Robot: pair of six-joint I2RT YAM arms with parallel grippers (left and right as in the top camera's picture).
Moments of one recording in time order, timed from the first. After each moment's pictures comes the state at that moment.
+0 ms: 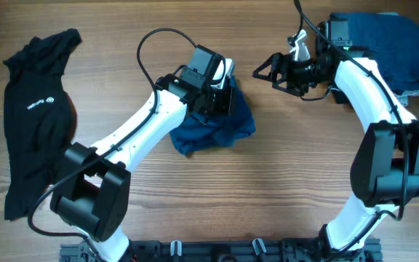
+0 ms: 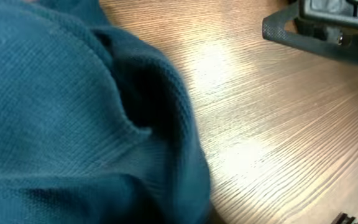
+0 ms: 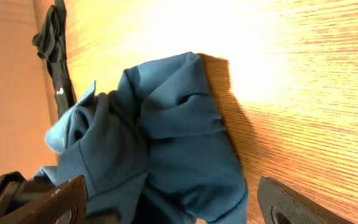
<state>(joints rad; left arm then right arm) -0.55 1.83 1.36 -0.55 0.35 -0.39 0.02 1.94 1.46 -0.76 -0.76 0.23</state>
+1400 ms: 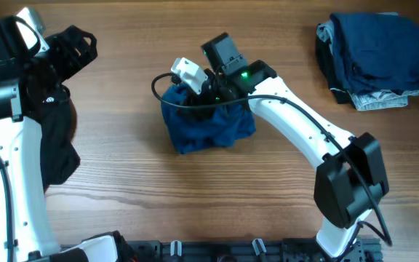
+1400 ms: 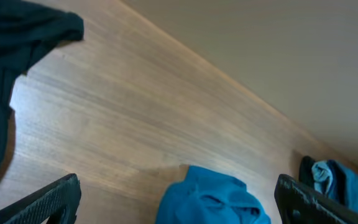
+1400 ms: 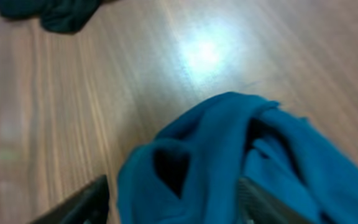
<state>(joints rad) 0.22 1.42 1.51 -0.83 0.31 -0.44 0.59 1.92 1.56 -0.66 -0.53 -0.40</state>
